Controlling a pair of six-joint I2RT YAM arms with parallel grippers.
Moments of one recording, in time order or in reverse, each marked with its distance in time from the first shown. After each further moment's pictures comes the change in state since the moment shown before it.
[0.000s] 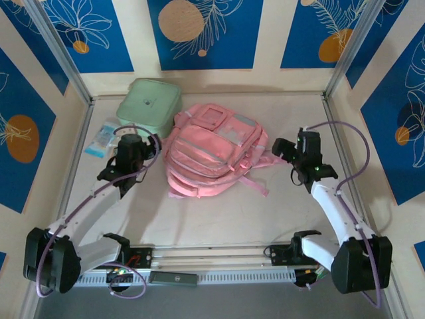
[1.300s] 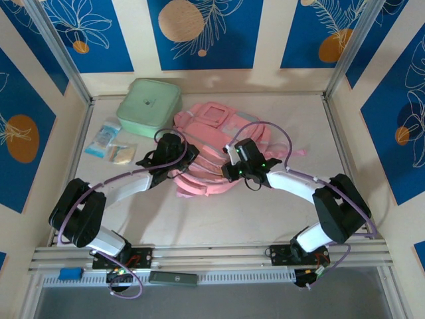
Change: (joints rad) left arm -0.273 0.370 0.140 0.216 0.502 -0.835; right arm 0.554 0.428 0.147 0.095 -0.297 -0.220
